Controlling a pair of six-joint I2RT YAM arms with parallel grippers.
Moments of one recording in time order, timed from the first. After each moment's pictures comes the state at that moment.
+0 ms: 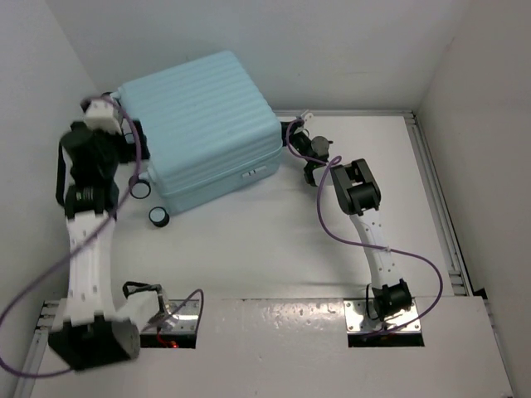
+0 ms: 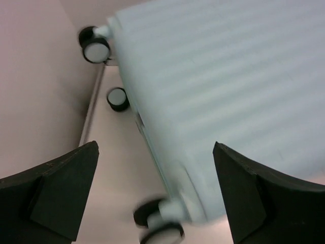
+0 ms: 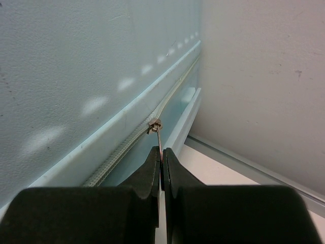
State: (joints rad) left arm 0.21 0.89 1.03 -0.28 0.15 0.11; right arm 0.29 2.73 1.75 1.36 -0.43 0.18
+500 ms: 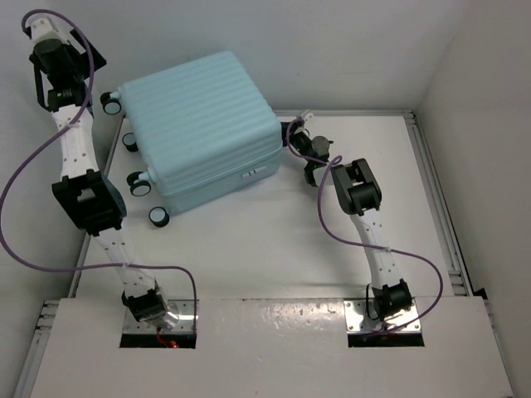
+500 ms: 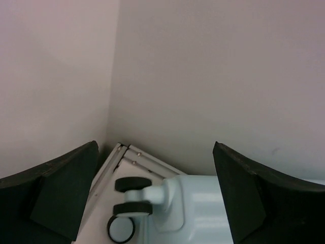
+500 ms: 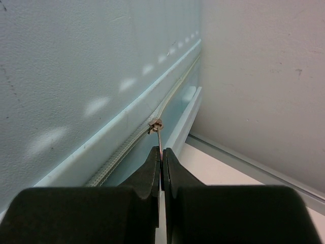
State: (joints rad) left arm 0.38 2.08 2.25 -0.20 -0.04 -0.30; right arm 0.29 2.71 1.72 1.36 -0.43 0.18
